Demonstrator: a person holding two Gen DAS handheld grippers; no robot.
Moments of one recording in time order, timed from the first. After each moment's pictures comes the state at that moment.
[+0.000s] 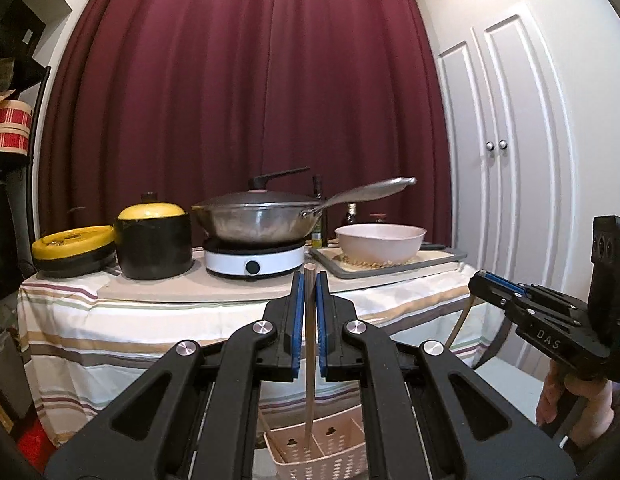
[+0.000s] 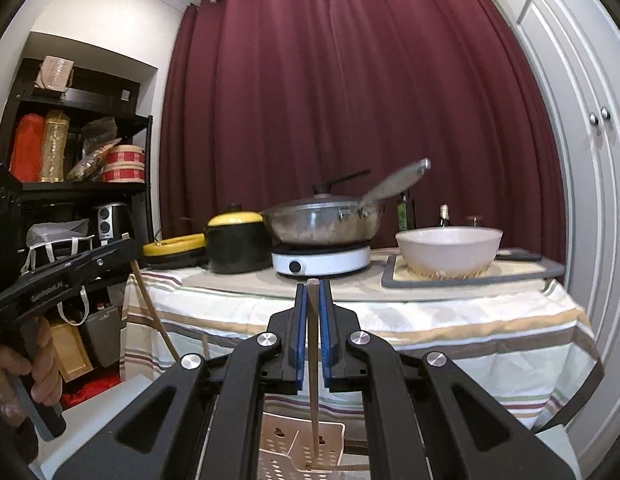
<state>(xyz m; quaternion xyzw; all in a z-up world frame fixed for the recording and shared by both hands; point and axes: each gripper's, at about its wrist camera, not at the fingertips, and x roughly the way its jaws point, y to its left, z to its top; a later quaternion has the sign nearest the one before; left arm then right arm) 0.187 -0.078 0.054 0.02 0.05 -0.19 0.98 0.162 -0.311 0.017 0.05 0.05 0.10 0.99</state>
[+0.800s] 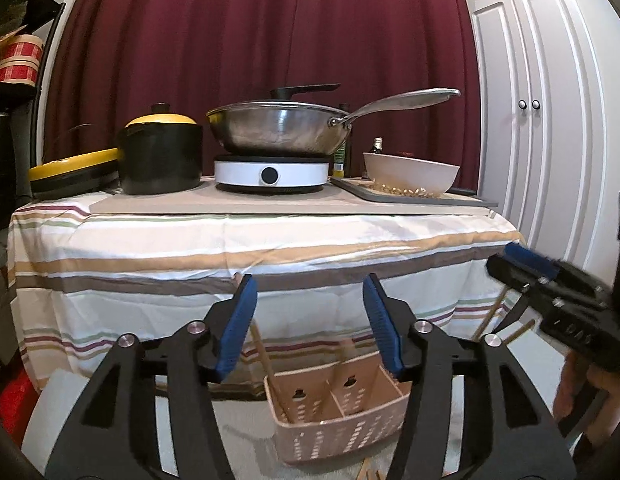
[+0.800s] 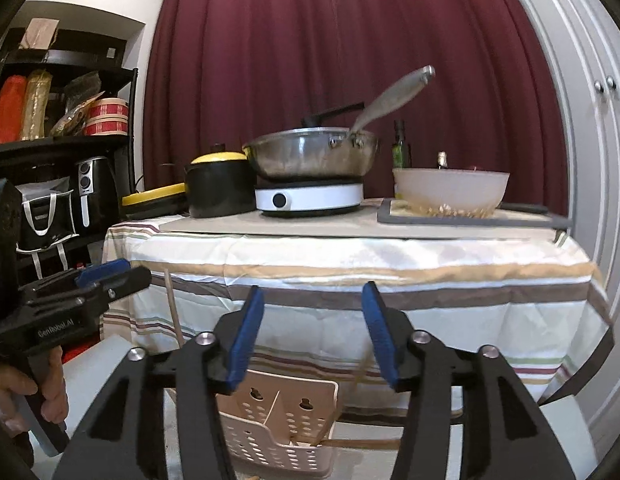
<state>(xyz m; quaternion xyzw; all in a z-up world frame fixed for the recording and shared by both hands) 0.227 -0.073 -0.037 0.00 0.14 -0.17 0.98 0.187 -0.300 -0.039 0.03 0.12 0.08 0.99</state>
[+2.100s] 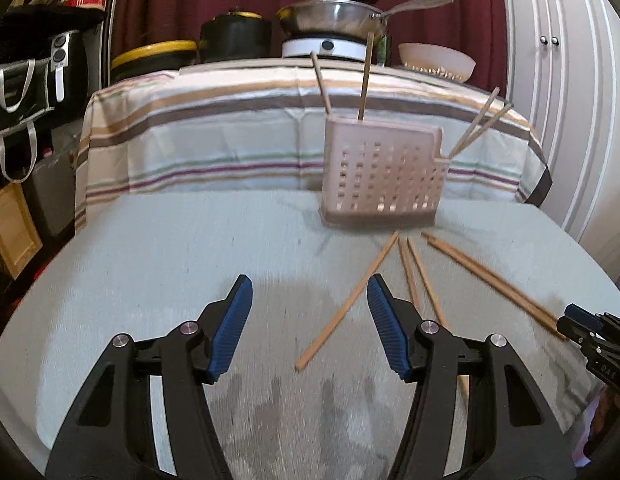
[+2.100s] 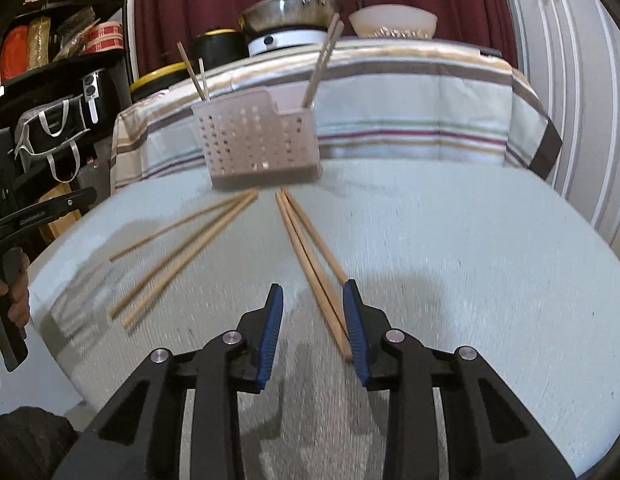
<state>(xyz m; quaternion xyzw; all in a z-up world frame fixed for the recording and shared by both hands) 0.042 -0.010 -0.196 0.00 0.27 -0.08 0.96 -0.019 -0.318 -0.228 0.05 0.30 0.06 0.95</state>
